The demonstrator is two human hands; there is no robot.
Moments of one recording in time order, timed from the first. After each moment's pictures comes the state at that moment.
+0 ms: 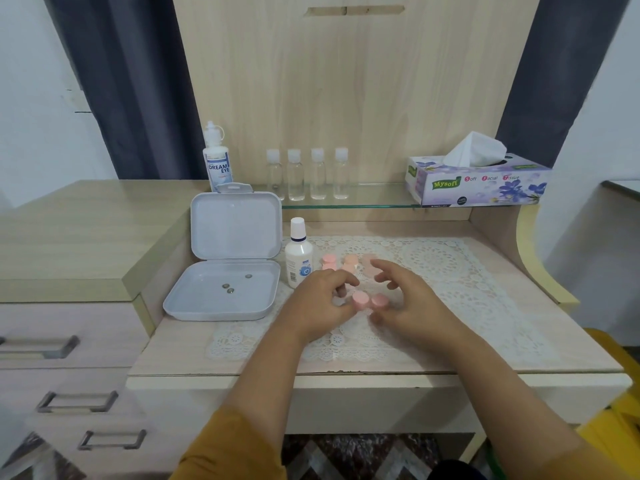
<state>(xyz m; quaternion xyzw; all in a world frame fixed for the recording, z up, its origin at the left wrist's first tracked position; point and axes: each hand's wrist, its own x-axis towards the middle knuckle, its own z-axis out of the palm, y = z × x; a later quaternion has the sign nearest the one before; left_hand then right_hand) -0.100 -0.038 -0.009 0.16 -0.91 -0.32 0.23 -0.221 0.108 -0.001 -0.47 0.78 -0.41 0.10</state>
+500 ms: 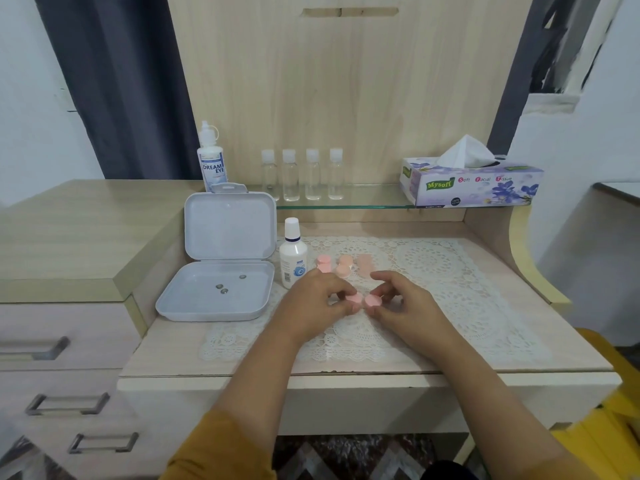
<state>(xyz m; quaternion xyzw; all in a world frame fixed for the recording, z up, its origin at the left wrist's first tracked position) -0.104 -0.039 -0.013 0.17 -0.91 -0.29 0.23 -0.222 0.113 -0.013 -0.43 0.76 -0.46 0.12</state>
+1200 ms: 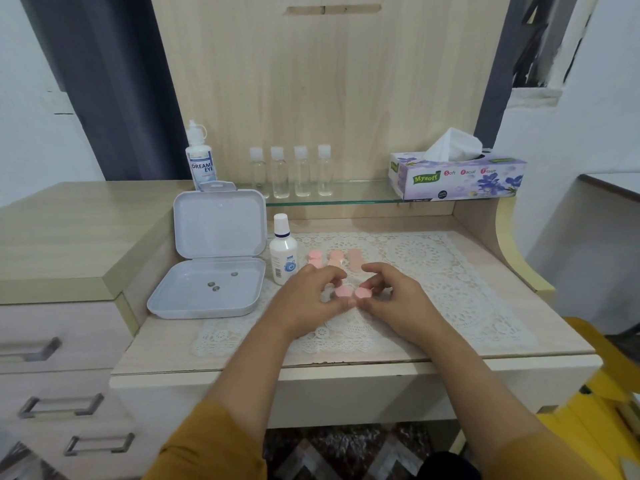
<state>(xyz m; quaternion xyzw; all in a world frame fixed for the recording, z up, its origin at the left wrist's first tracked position) -0.101 -0.035 -0.011 0.18 -0.92 -0.29 0.19 -0.224 0.113 -0.015 -0.42 0.75 -0.49 0.14</state>
